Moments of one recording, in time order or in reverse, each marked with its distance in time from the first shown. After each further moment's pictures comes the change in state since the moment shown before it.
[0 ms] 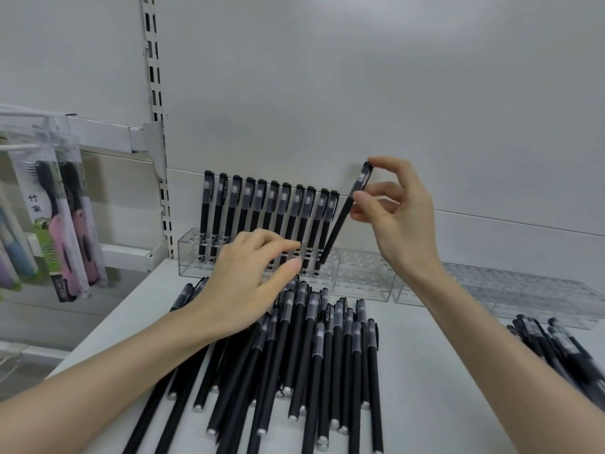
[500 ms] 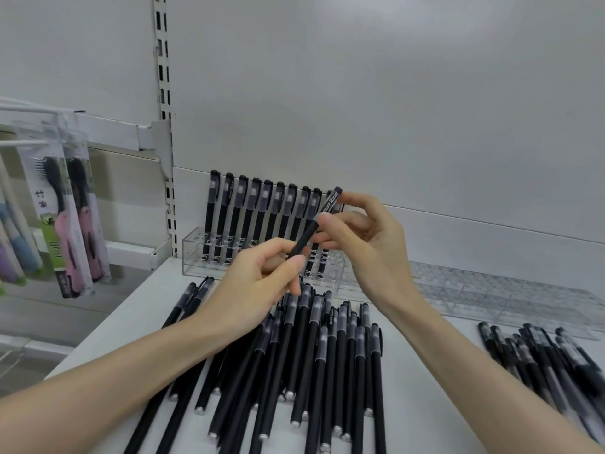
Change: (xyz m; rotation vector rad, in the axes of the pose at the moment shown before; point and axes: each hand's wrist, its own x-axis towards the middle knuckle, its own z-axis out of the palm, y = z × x) left_hand -0.004 0.017 0.000 -0.763 -0.004 -0.163; right_hand -0.028 -0.003 0.027 0.244 -0.164 0.144
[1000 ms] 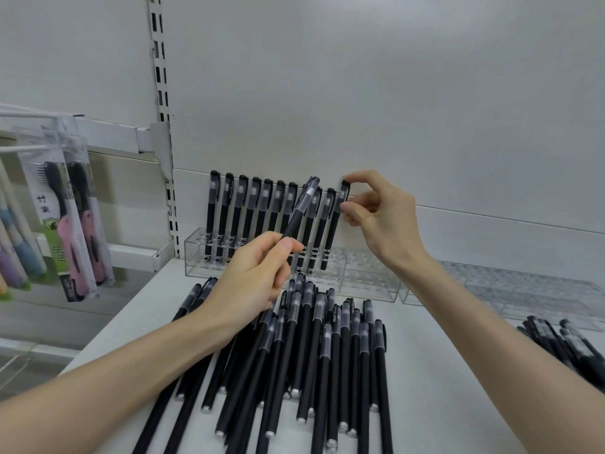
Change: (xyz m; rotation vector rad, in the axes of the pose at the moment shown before) left_hand 0.000 0.006 -0.001 -0.068 0.068 -0.121; right_hand 0.046 0.022 -0.030 -0.550 0.076 -0.145
